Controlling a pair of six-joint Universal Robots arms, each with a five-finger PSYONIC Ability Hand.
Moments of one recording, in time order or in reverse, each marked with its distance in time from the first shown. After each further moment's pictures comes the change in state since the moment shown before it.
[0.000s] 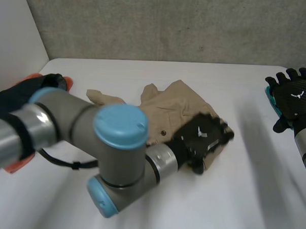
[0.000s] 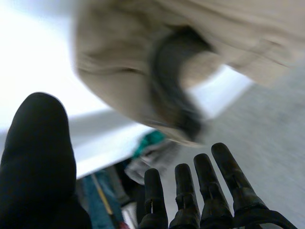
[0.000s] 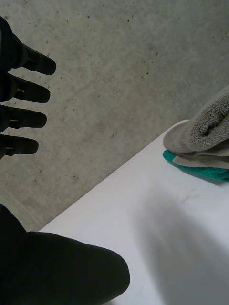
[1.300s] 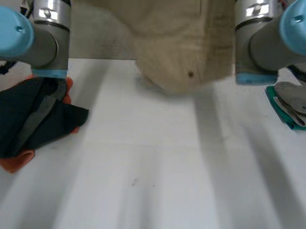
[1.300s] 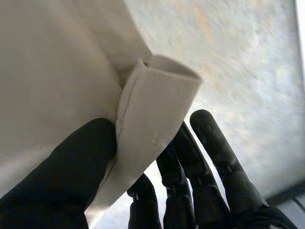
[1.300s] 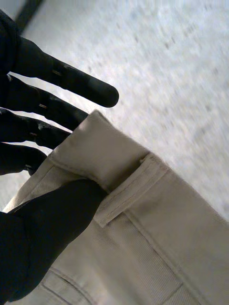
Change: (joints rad) left arm 0.510 -0.056 0.457 0.632 -0.261 -0.119; right arm 0.383 0.561 -1.248 -0.095 0.190 0.155; left_hand 0.821 0.835 0.823 0.856 0.787; right_hand 0.900 0.966 0.978 0.985 0.939
